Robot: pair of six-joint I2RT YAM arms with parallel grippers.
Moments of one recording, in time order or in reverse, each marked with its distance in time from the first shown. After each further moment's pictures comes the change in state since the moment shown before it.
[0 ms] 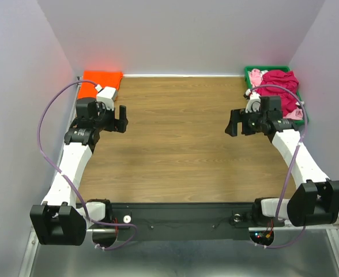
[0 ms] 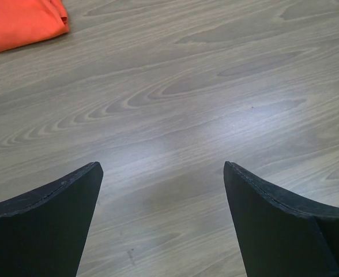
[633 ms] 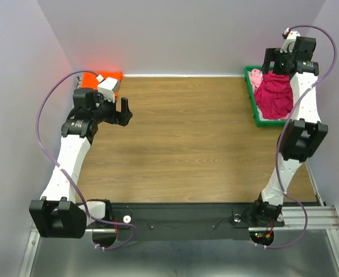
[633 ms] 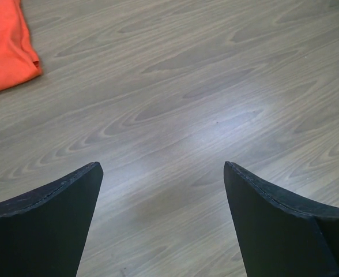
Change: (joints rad) left arm 0.000 0.051 0.146 -0.056 0.148 0.011; right arm -0.259 0.719 1.068 -0.098 0.136 -0.122
